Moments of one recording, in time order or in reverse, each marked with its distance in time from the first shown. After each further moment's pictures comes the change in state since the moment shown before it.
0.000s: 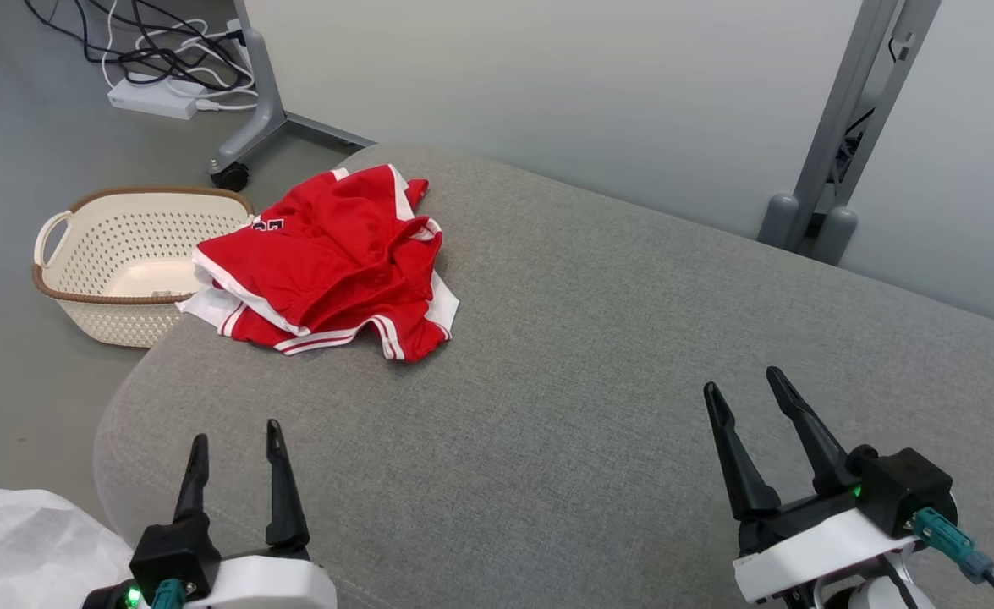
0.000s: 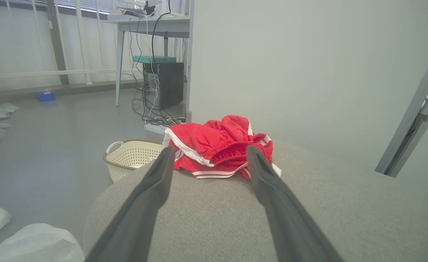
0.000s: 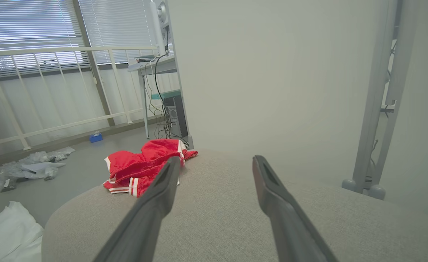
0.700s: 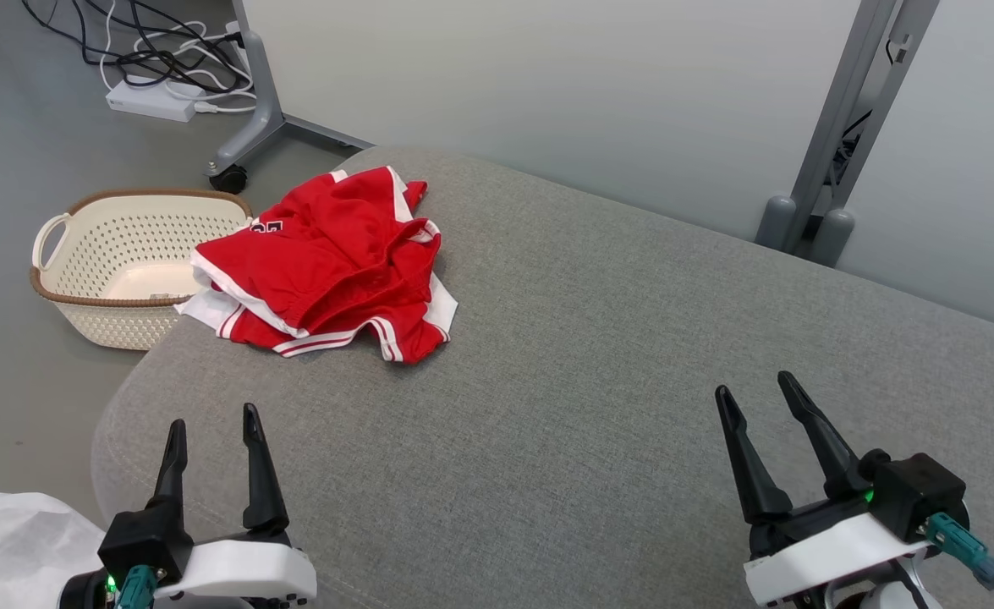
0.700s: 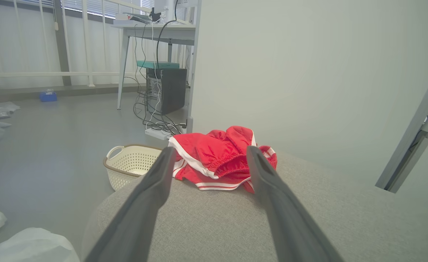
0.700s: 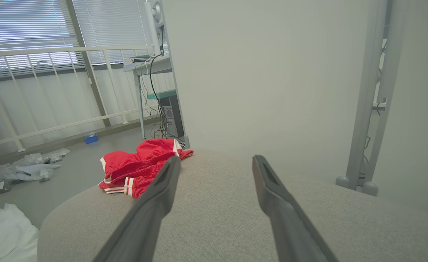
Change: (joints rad) left arm -0.014 0.001 0.048 -0.012 -0.030 -0.028 0.000; right arm 0.005 -0.008 -0.004 0.005 0.019 0.000 0.000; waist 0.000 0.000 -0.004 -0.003
